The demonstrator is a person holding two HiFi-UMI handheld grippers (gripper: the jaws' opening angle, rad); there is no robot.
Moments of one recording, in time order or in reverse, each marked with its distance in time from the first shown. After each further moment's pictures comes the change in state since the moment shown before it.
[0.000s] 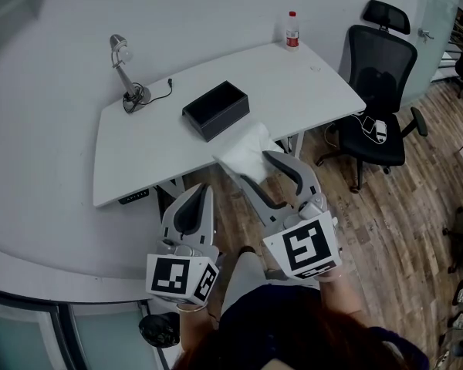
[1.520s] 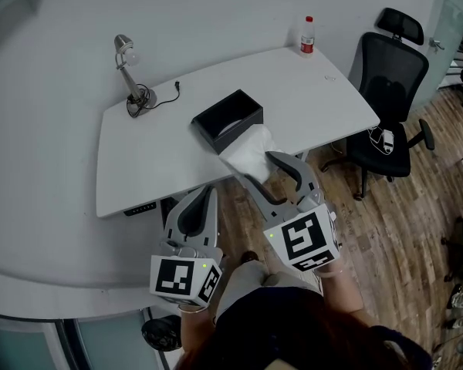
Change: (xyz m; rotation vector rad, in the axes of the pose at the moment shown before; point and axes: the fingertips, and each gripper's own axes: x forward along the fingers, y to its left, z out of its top) left arm 0.041 0.058 0.001 -0.022 0.032 0.012; right arm 0.086 -0.016 -0.011 -0.003 0.078 0.040
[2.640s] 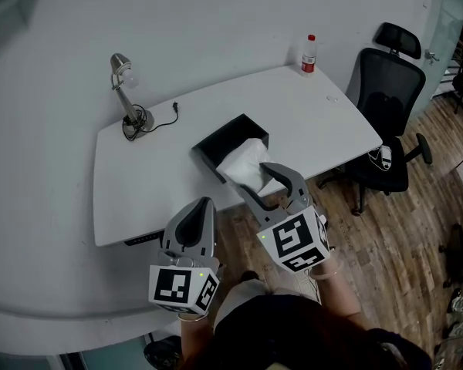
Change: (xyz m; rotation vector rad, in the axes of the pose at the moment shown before) left arm 0.044 0.058 -0.001 -0.033 -0.019 -0.013; right arm 0.079 -0.022 -0.011 -0.028 0.099 -0.013
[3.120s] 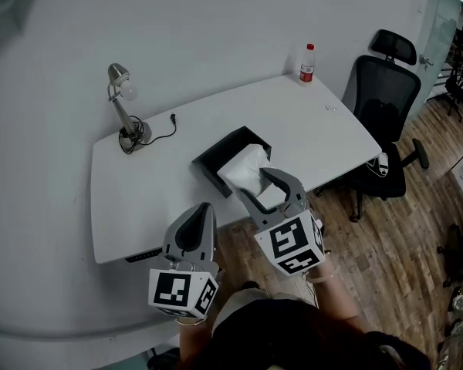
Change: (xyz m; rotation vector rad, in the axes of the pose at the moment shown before) left arm 0.021 0.030 -0.002 -0.013 -0.007 -0.040; right arm 0.037 -0.009 0.000 0.016 0.031 -0.057
